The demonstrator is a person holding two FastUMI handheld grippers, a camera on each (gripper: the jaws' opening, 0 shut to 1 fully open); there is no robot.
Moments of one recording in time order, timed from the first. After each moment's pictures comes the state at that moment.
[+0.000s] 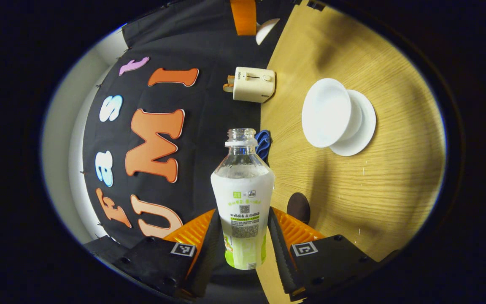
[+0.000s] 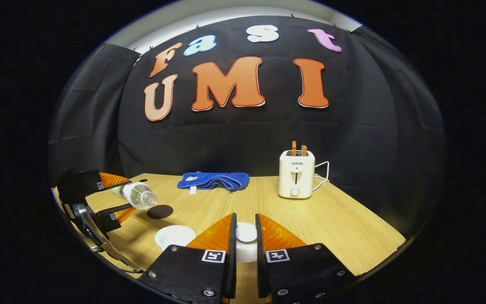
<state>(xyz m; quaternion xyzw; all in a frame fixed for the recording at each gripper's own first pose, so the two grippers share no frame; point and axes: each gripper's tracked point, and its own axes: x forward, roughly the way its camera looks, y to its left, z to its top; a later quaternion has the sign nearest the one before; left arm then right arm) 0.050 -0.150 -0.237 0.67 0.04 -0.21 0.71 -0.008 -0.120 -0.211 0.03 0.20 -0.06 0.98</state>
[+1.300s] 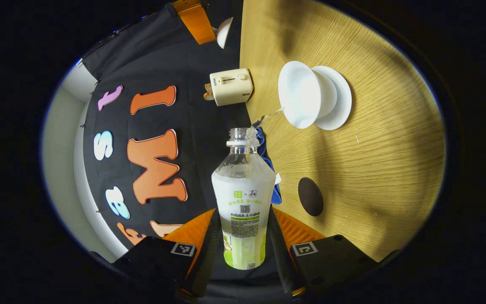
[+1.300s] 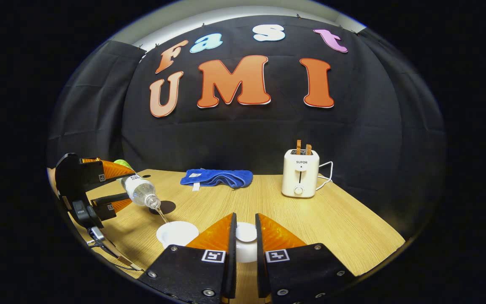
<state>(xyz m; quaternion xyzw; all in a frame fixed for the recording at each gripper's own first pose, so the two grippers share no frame) 0.048 -0.151 -0.224 0.76 0.00 -0.21 0.62 -0.009 -0.112 -0.216 0.02 0.21 -0.05 0.98</state>
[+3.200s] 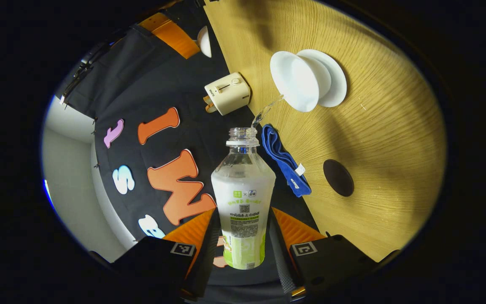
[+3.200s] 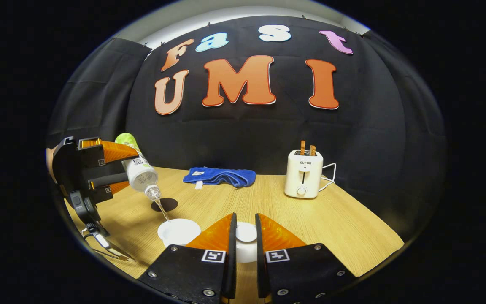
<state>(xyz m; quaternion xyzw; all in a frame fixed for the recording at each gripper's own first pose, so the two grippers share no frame) 0.054 -0.165 -0.189 0.83 -0.08 -0.18 0.52 -0.008 -0.113 -0.220 0.01 0.21 -0.04 0.98</state>
